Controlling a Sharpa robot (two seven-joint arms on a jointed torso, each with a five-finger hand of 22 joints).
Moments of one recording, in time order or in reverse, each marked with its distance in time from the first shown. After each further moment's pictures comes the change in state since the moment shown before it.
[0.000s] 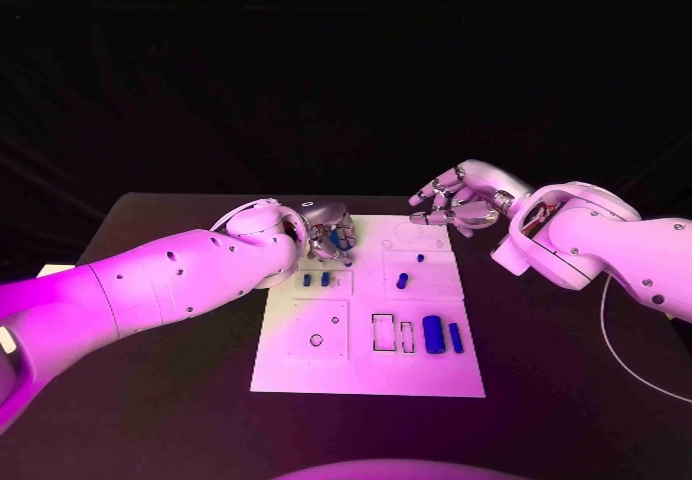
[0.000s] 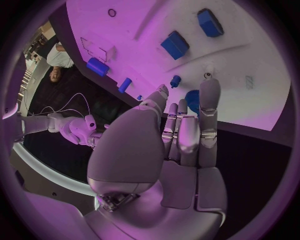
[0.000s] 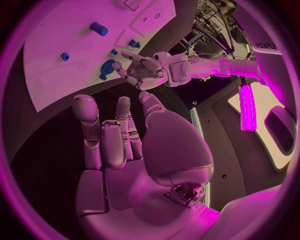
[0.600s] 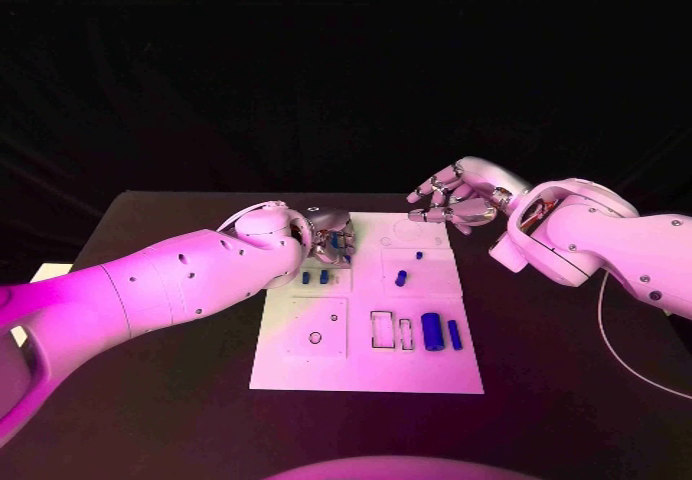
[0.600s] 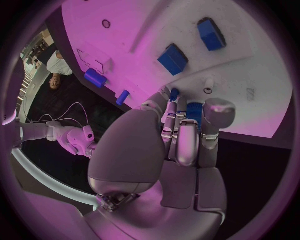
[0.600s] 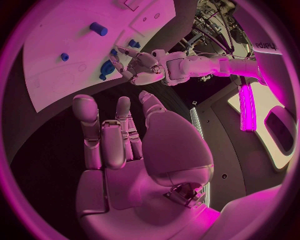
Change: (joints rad) left arm -0.013 0.036 -0.001 -0.035 -0.053 0.063 -0.013; left_hand 0.010 0.018 0.033 -0.010 -0.004 0.050 -0.011 -0.025 -0.029 0.070 -0.014 -0.024 -0.043 0.023 -0.006 0.080 0.079 -0.030 0.047 -0.013 0.209 0.190; right arm 0.000 0.000 0.000 0.001 0.000 0.000 0.000; right_hand 0.000 0.000 0.003 0.003 0.004 0.000 0.000 0.000 0.000 0.000 0.000 0.000 -0.001 0.000 0.000 0.000 0.001 0.000 0.000 0.000 0.000 0.000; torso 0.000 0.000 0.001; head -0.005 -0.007
